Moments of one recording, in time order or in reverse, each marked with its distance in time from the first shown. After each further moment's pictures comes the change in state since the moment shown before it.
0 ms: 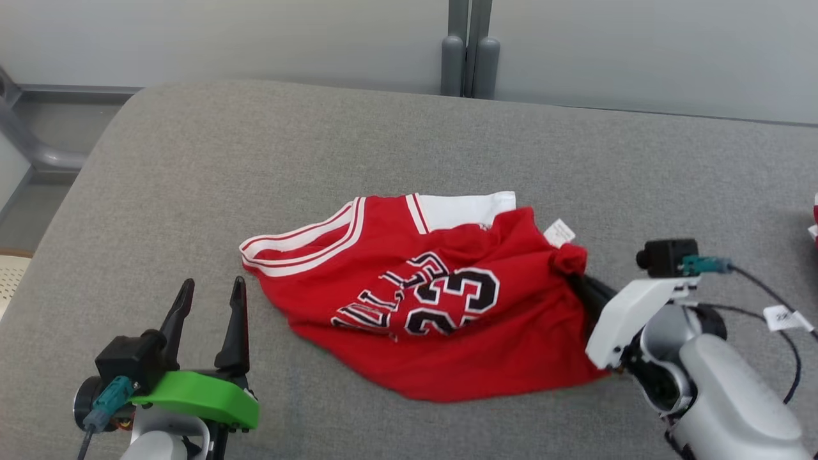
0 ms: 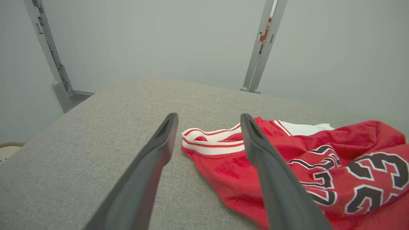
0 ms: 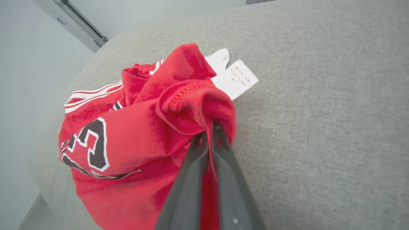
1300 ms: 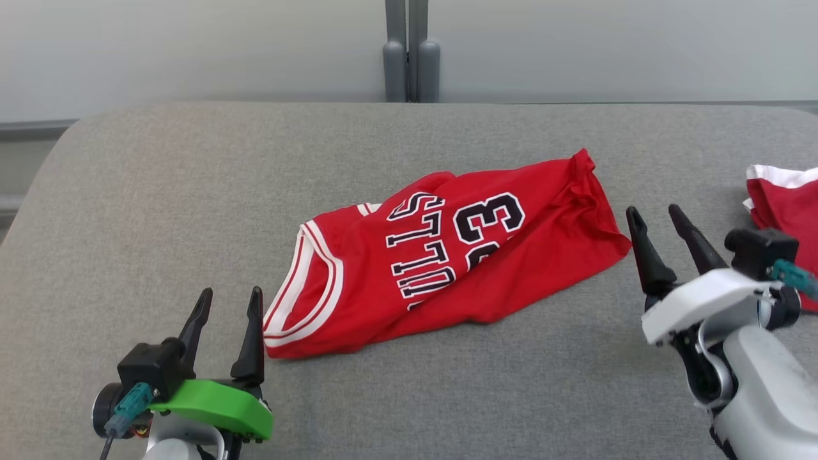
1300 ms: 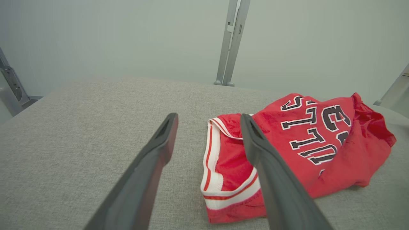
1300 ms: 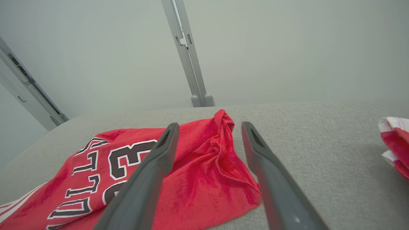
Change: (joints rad) left arm -0.001 -0.062 0.022 0.056 0.063 -0.051 0.002; right arm -0.059 -0.112 -0.045 0.062 -0.050 0.000 -0.425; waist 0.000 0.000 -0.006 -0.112
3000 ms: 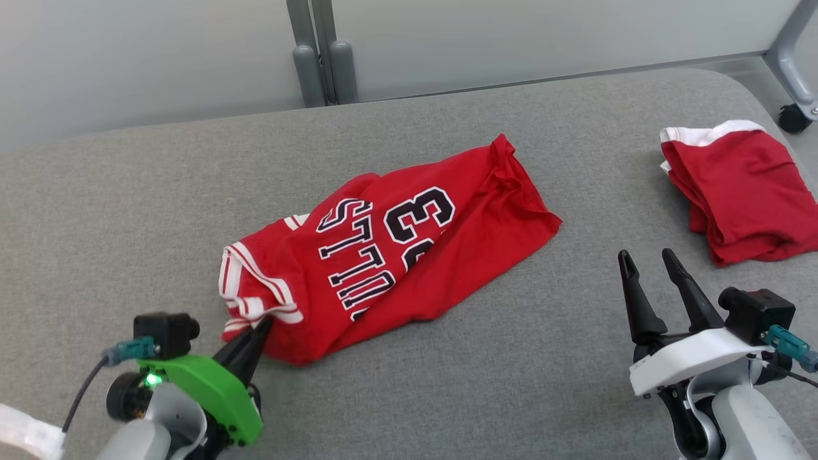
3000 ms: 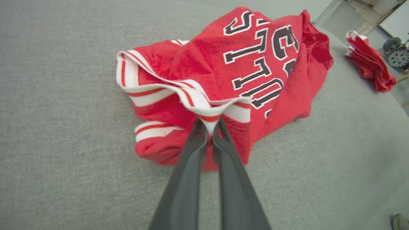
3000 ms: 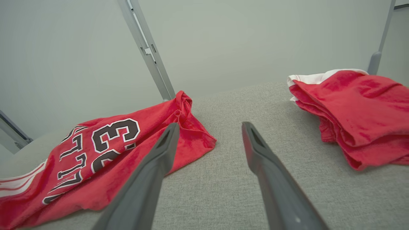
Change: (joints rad) left arm -0.056 0.101 -0.067 0.048 -0.227 -0.199 0.364; right arm 0.239 0.125 -0.139 -0.223 -0.152 0.000 -0.005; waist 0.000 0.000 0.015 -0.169
